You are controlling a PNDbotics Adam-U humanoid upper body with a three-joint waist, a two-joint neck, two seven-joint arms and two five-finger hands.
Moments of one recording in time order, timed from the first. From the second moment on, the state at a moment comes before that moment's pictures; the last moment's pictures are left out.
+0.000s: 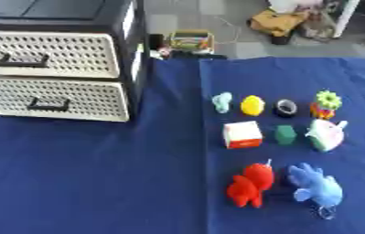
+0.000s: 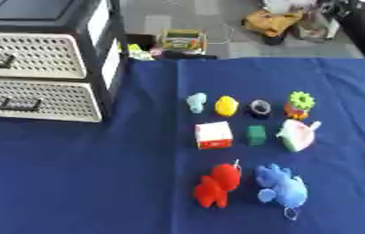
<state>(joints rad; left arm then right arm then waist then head) -0.20 0.72 0.22 -1.99 0.35 -0.88 -0.06 -0.56 -0.84 -0.05 -1.99 0.36 0.18 -0.41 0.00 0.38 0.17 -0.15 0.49</state>
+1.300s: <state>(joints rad) -0.29 0.97 0.22 -1.94 0.05 -0.91 -0.02 -0.55 -0.85 -0.05 -1.99 0.36 0.18 -0.41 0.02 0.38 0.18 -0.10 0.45</state>
